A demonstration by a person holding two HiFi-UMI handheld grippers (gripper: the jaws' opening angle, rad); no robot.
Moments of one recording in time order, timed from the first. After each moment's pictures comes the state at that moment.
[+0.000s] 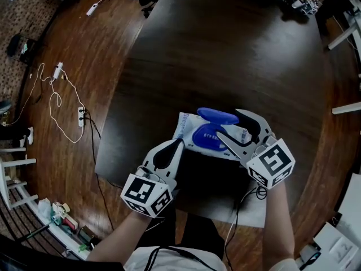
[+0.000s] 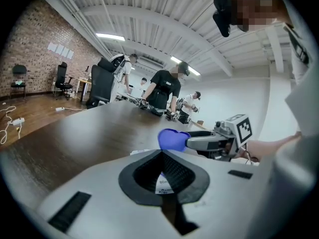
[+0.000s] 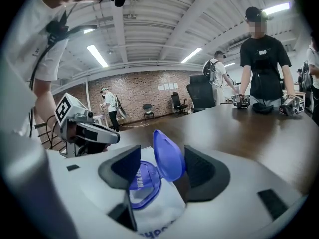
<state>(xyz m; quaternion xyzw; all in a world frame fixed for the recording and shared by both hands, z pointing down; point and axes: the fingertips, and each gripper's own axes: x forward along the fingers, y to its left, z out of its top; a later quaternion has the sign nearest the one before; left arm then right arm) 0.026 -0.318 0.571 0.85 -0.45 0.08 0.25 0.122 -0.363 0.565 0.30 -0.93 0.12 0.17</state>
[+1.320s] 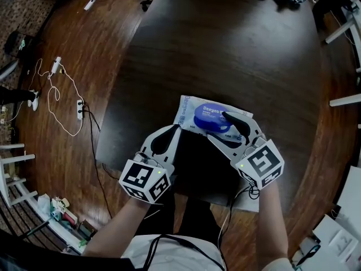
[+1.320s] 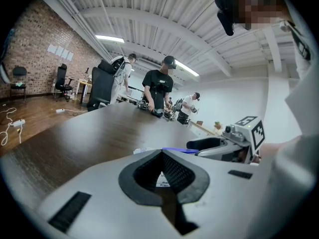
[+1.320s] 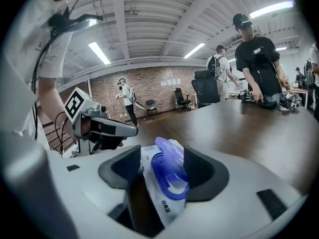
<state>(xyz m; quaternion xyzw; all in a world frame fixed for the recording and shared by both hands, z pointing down) 0.017 -0.298 0.565 0.85 -0.45 0.08 0.25 0.097 -0.300 0.567 0.28 -0.93 0.13 0.19</state>
